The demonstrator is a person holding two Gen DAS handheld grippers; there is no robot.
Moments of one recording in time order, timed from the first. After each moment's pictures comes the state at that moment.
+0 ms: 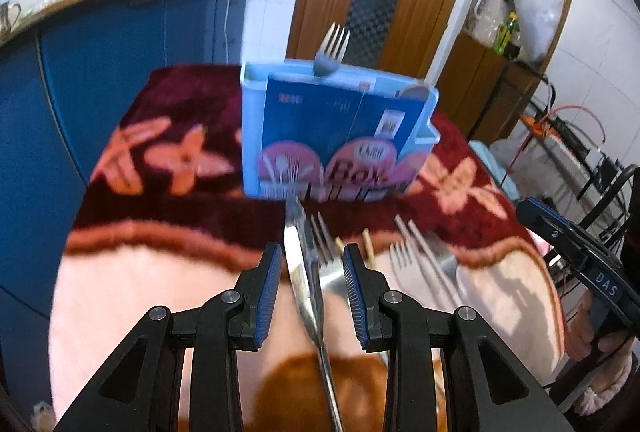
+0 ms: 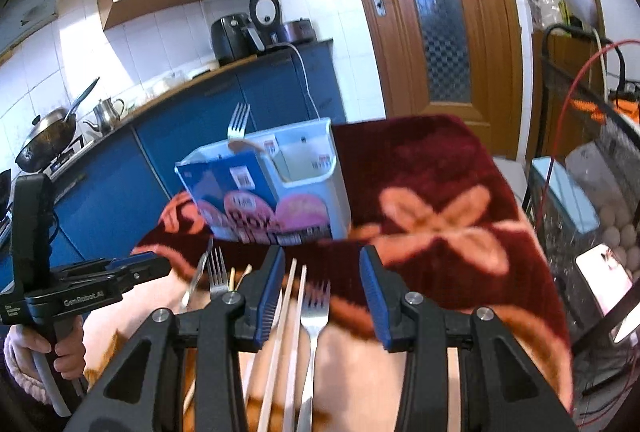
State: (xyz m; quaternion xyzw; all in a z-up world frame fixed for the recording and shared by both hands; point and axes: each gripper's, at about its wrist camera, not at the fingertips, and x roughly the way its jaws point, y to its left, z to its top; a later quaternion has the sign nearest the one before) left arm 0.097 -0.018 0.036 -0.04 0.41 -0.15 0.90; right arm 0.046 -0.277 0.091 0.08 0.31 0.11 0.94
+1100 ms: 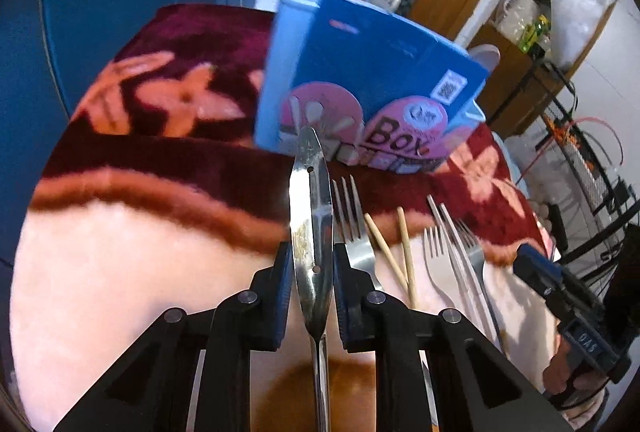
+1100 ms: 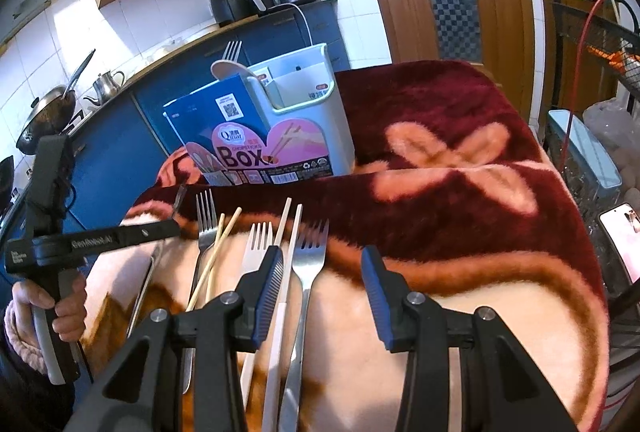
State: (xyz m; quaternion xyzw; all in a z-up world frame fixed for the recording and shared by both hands) left arm 0.125 -0.002 0.001 -0.10 0.47 -0.14 0.87; right arm 0.050 -0.278 0.049 0.09 0.37 0.13 0.91
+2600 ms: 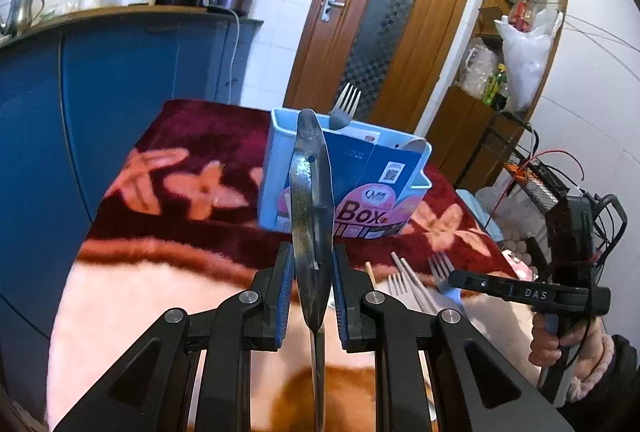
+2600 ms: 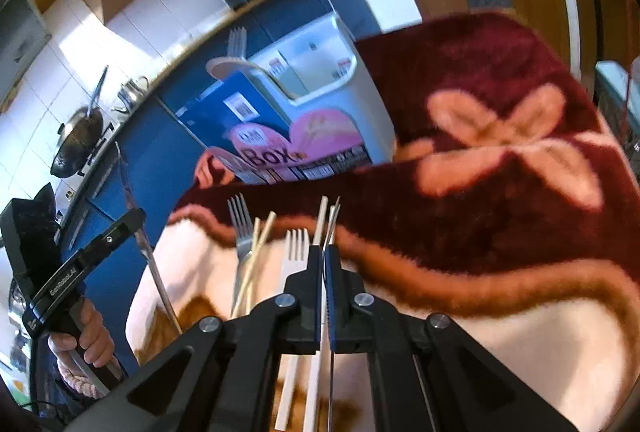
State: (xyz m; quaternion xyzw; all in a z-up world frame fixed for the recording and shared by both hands) left arm 0.073 0.021 0.051 -0.10 0.31 -0.17 0.93; right arm 0.081 -0.283 0.048 0.17 0.42 0.21 0.87
